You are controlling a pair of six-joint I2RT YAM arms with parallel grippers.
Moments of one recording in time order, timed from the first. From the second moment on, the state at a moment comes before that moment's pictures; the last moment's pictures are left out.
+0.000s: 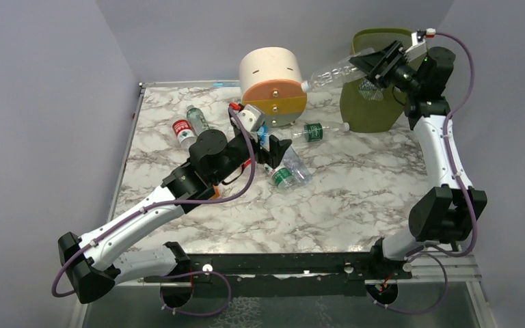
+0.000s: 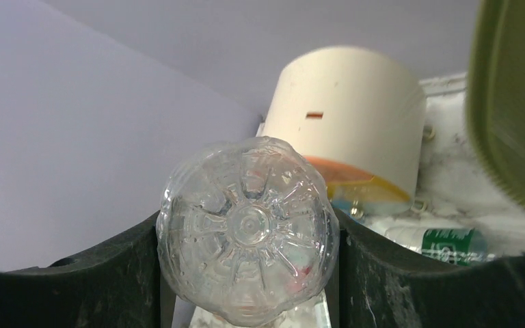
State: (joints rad) left arm -0.88 1.08 1.07 0.02 -0.08 -0.07; right arm -0.08 1.51 1.46 -0.02 -0.73 0.83
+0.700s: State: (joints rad) left arm -0.88 1.06 0.99 -0.04 -0.11 -0.09; right arm -0.40 1.69 1.60 0.21 -0.61 1.10
